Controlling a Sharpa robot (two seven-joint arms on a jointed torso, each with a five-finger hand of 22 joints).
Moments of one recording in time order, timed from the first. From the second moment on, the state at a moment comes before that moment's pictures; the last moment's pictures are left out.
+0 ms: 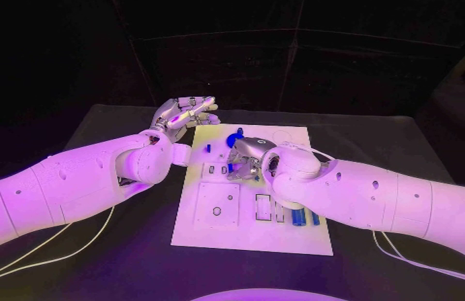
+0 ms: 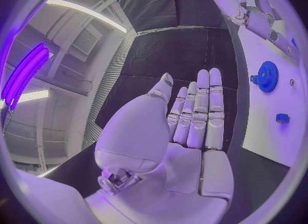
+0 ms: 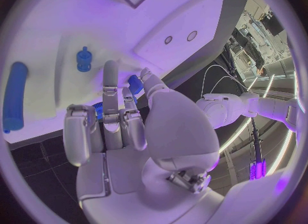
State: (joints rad) left arm 1.12 -0.84 0.03 1.47 0.05 -0.31 0.47; left_hand 1.41 0.04 0.02 0.09 0.07 0.94 0.21 0.09 0.07 1.06 0.15 0.08 0.07 1.19 0.09 0.17 0.32 0.18 1.07 0.19 0.33 0.15; right arm 1.16 -0.45 -0.07 1.44 -1.51 -0.23 -0.42; right_hand 1.31 -0.08 0.11 0.07 0.14 0.93 0.17 0.07 0.06 1.47 0.08 1.57 1.31 1.47 0.00 0.21 0.47 0.04 1.47 0.10 1.52 1.31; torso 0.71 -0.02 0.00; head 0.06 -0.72
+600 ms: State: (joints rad) left arm 1.12 -0.84 0.03 1.46 0.05 -0.31 0.47; left_hand 1.41 0.04 0.02 0.09 0.07 0.95 0.21 0.09 0.07 1.07 0.15 0.07 0.07 1.19 0.09 0.17 0.33 0.18 1.07 0.19 0.33 0.15; right arm 1.15 -0.56 -0.07 1.55 -1.48 -0.37 -0.33; right_hand 1.31 -0.10 0.03 0.13 0.15 0.88 0.18 0.07 0.07 1.46 0.09 1.54 1.31 1.47 0.00 0.21 0.47 0.04 1.47 0.11 1.50 1.31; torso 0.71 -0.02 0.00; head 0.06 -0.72
